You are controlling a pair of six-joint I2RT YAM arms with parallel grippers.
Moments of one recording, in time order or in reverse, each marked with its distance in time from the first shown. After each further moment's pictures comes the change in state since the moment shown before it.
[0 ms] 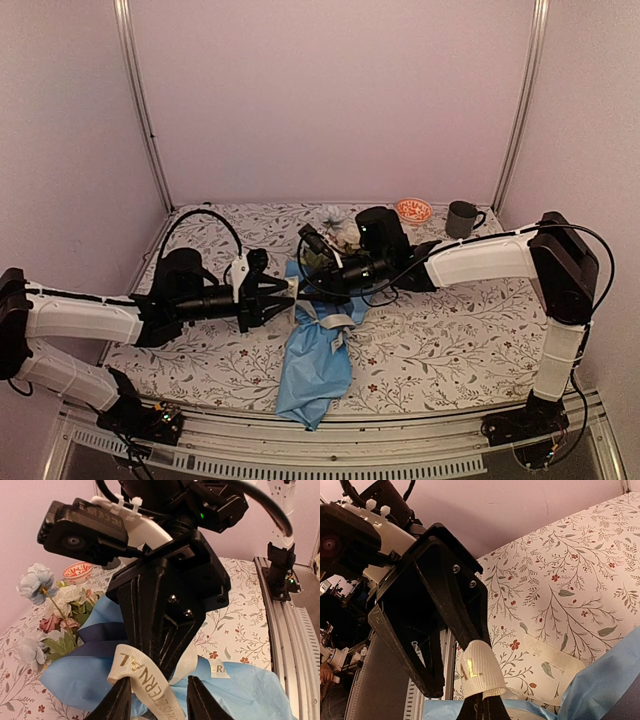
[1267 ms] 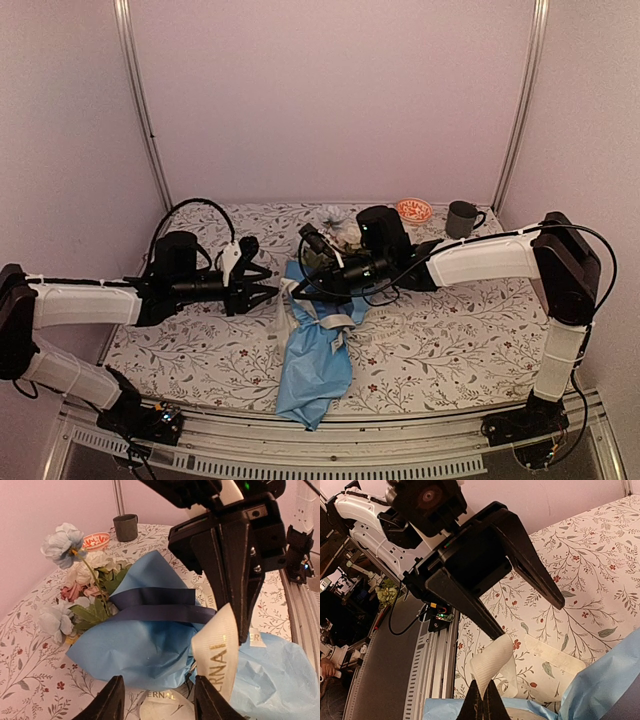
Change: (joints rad) left arm 0.201 0.043 0.078 -0.195 0.136 0.097; right arm 0.000 -0.013 -0.002 -0.013 -0.005 -0.018
